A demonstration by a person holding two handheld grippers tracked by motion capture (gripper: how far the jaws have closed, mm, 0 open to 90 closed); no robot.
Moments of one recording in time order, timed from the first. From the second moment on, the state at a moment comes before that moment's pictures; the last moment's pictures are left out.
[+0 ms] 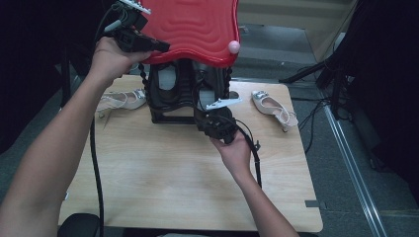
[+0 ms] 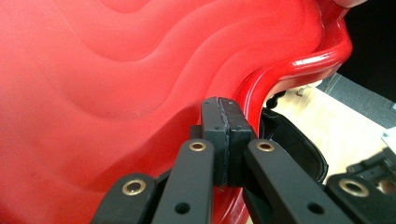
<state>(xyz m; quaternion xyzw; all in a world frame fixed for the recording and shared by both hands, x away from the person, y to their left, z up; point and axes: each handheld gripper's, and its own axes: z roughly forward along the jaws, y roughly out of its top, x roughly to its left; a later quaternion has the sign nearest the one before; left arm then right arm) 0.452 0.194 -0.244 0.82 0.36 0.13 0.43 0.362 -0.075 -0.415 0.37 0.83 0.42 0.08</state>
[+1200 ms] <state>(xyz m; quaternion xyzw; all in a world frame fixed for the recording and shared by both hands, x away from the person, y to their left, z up) 0.451 0.193 -0.244 0.82 0.36 0.14 0.43 0.428 -0.067 -0.402 0.41 0.79 0.44 0.11</state>
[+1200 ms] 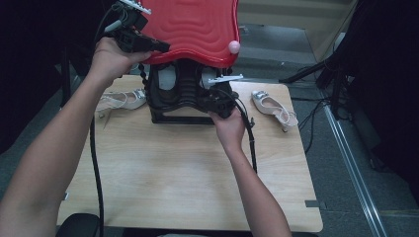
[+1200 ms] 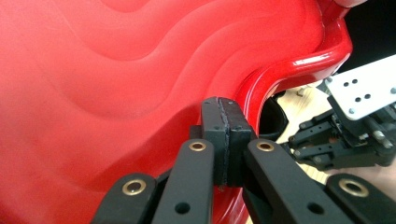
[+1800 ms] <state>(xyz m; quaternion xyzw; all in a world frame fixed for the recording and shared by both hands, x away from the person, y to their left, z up) 0.441 0.195 -0.235 0.80 0.39 0.13 0.44 0.396 -0.085 -0.406 0.38 0.80 0.46 0.08</state>
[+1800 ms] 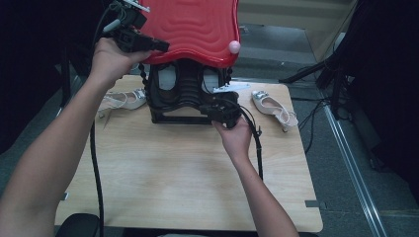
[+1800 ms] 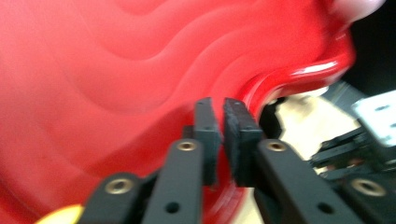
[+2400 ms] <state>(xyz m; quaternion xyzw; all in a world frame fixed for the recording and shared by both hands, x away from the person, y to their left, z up) 0.377 0.191 -0.269 0.81 0.35 0.10 0.45 0.362 -0.112 -0.432 0.37 0.80 0.47 0.05</state>
